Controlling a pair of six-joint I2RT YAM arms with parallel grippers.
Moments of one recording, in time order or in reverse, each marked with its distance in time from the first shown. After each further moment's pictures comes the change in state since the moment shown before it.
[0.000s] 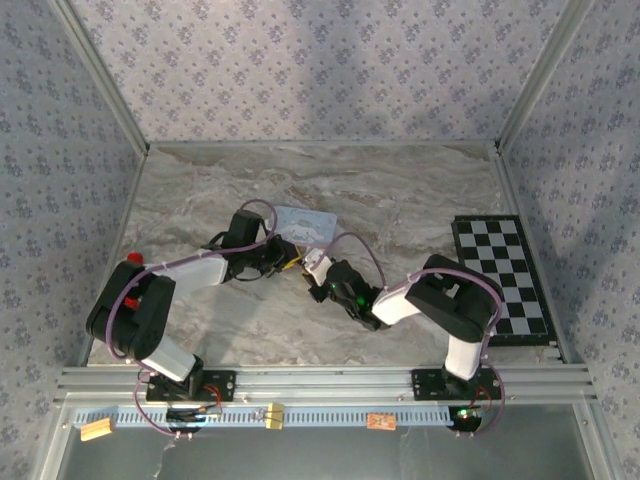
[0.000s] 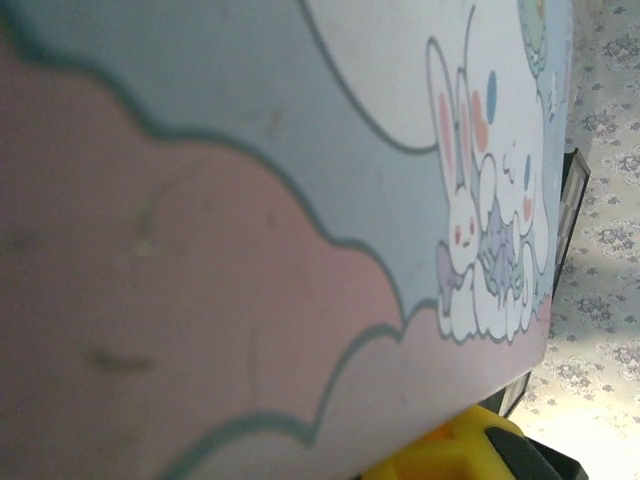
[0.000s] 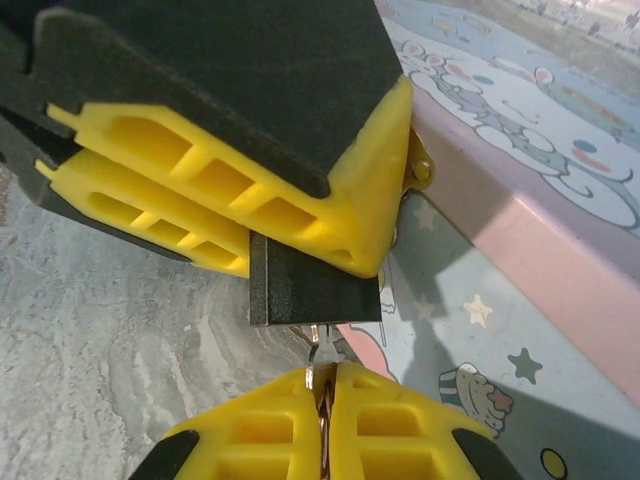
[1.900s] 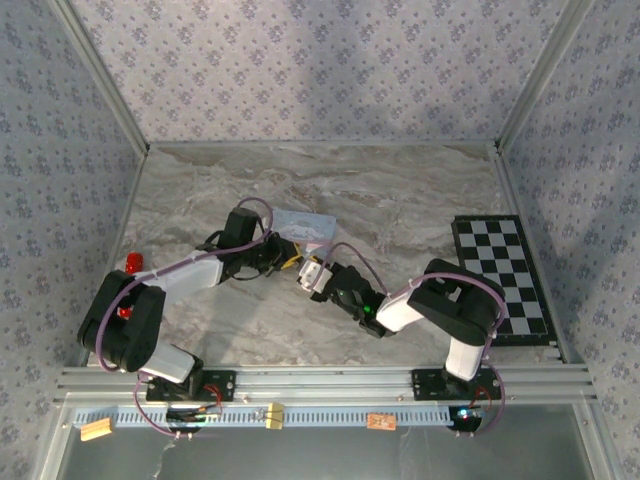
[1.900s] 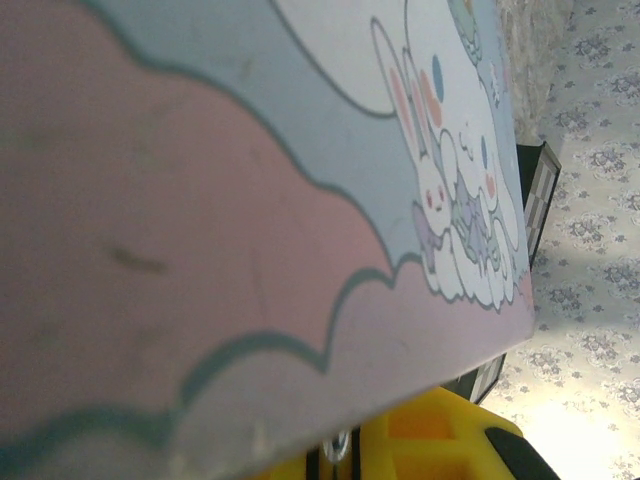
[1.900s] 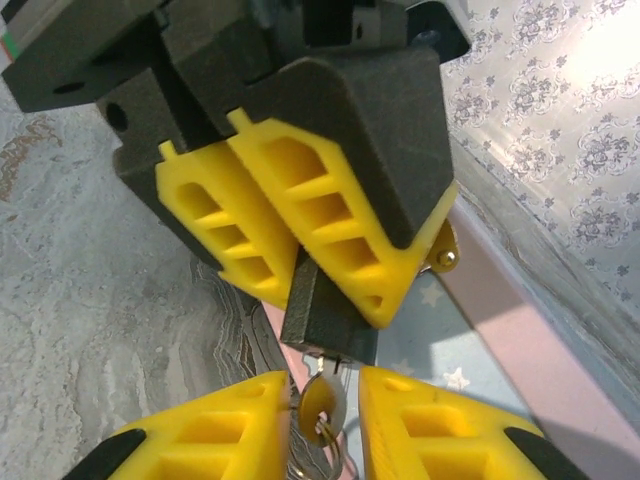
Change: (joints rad) left arm 0.003 -0.073 0.006 -0.057 0.020 -0.030; right arm 0.038 -0.022 -0.066 0.205 0.045 -0.412
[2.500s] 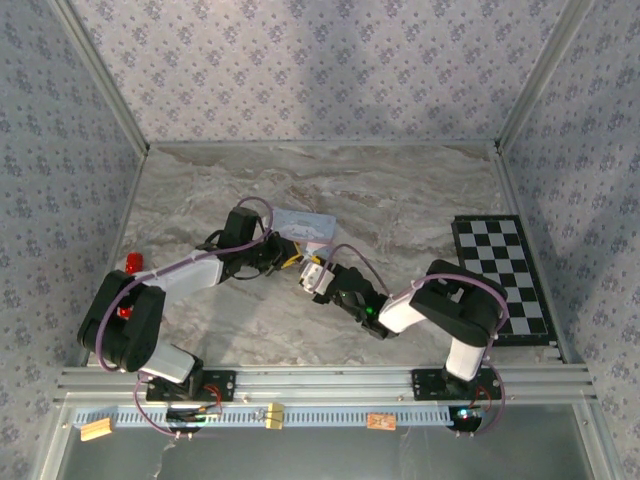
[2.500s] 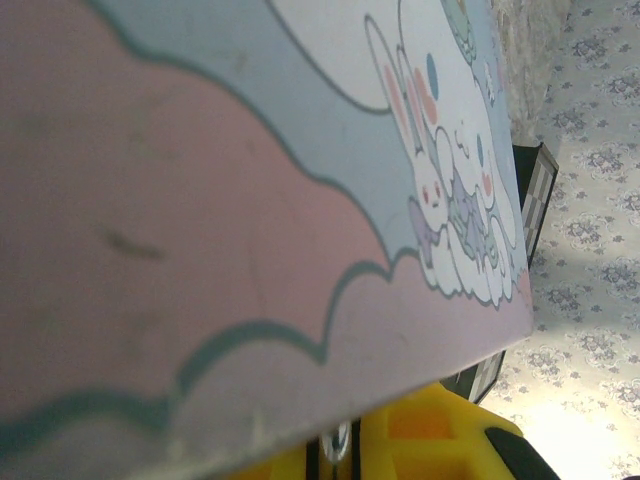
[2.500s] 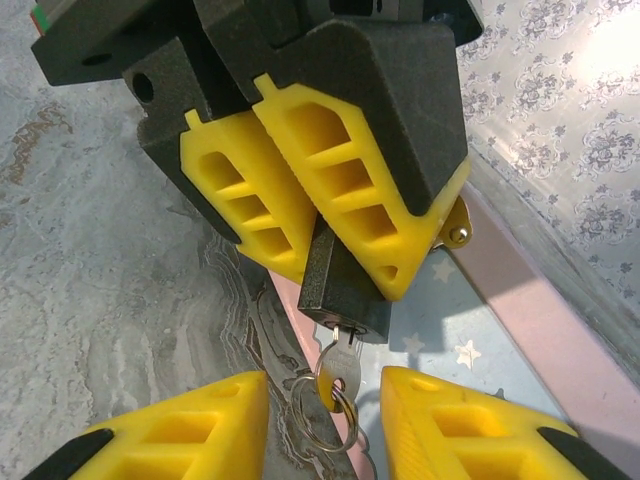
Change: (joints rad) left arm 0.000 0.000 0.005 0.004 0.000 0.000; right arm -0.002 -0.012 -0.026 0.003 -0.009 -0.009
